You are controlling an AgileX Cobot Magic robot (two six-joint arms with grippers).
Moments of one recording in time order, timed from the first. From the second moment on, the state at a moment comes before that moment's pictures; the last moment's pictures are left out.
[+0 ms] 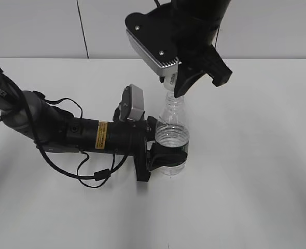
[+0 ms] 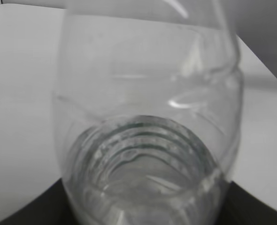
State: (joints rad) left arm -0.44 2.32 -1.11 1.28 -1.13 -0.54; right arm 0.66 1.95 -1.76 0.10 1.23 -1.72
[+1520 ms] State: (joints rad) left arm -0.44 2.32 -1.11 1.28 -1.13 -0.53; right arm 0.53 1.88 -1.79 0.00 1.22 0.16
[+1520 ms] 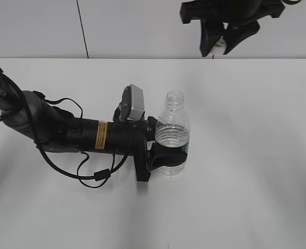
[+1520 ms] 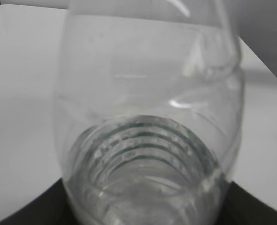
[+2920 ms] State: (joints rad) left arm -0.44 2.32 -1.11 1.28 -1.13 -0.53; right arm 0.31 1.89 -1.00 0.05 0.52 0.12
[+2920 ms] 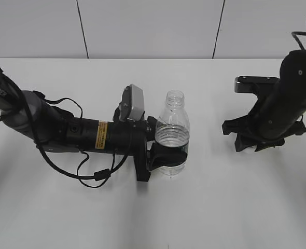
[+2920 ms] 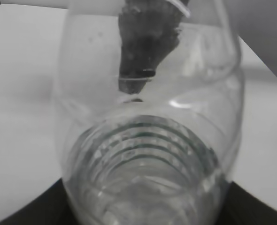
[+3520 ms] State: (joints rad) left arm -0.44 2.32 -1.11 1.26 -1.13 -0.54; right arm 0.31 1.91 -0.98 0.04 0.43 0.12
